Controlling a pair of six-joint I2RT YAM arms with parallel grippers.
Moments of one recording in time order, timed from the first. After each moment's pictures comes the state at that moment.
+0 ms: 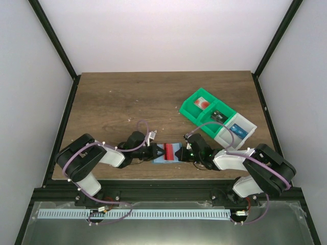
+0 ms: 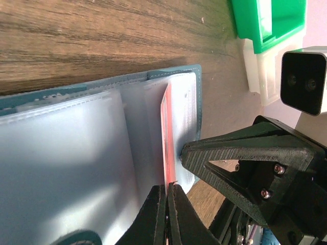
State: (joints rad) left arm -0.73 1.66 0.41 0.65 0.51 -1.05; right arm 0.75 1.41 0.38 0.25 -0.22 0.81
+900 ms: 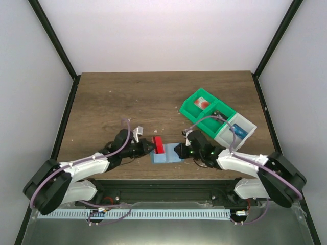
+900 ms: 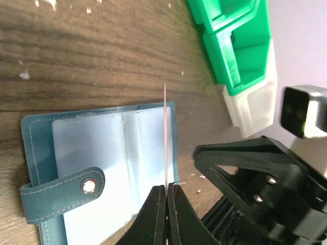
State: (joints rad) left arm -0.69 1.24 0.37 0.30 0.38 -1.04; right arm 0.78 1.31 0.45 0.08 -0.17 0.71
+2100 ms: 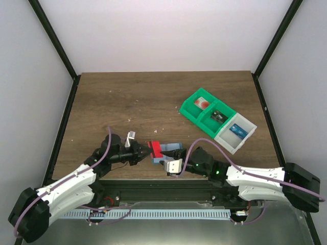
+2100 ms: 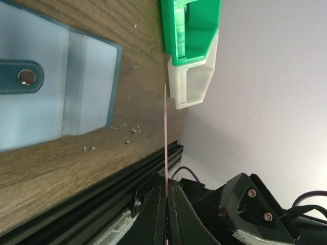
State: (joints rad) left arm -0.65 0.85 0.30 0.14 0.56 -1.40; right arm 1.15 1.01 0.32 0.47 -0.05 -0.77
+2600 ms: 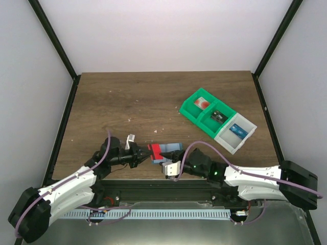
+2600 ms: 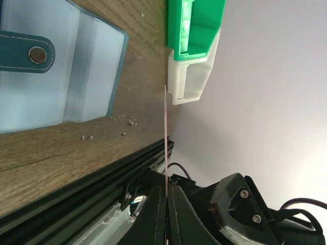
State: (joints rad) left arm -0.65 0.85 0.23 0.23 0.59 -1.51; right arm 1.18 1.05 0.32 0.47 0.01 -0.86
